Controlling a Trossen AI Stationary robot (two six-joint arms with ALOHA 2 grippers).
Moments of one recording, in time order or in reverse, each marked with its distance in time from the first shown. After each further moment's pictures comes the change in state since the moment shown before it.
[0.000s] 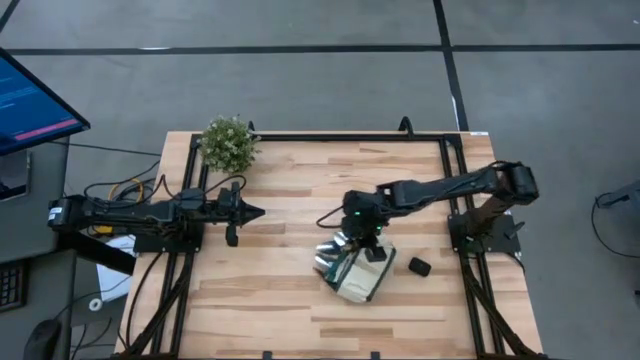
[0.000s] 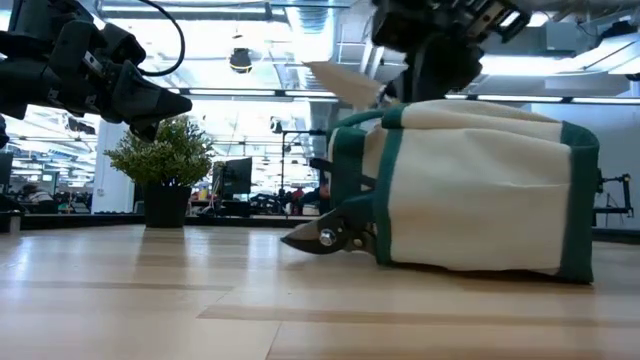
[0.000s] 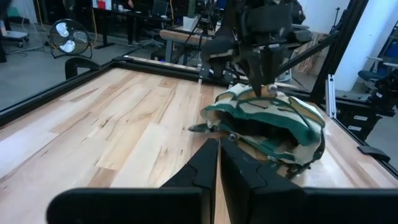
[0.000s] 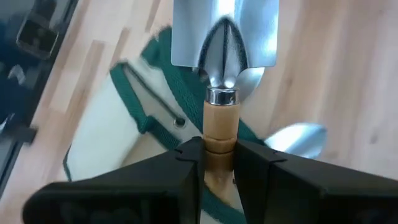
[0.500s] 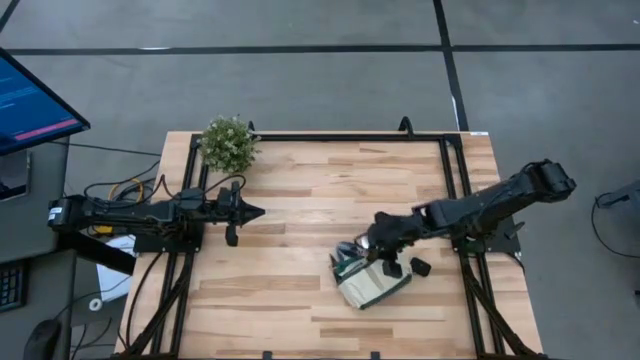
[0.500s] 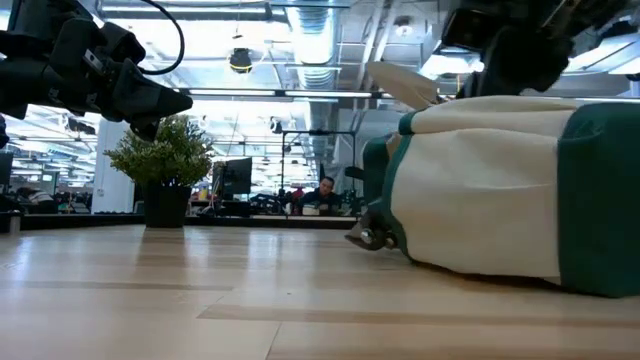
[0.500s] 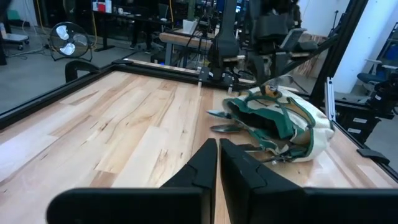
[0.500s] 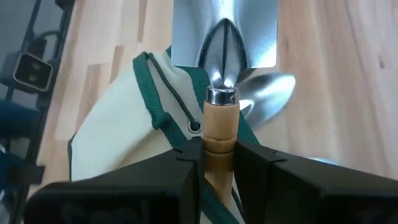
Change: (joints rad) left arm 0.000 0.000 0.000 0.011 0.000 0.000; right arm 0.210 -0.299 -0.378 0.290 0.282 0.450
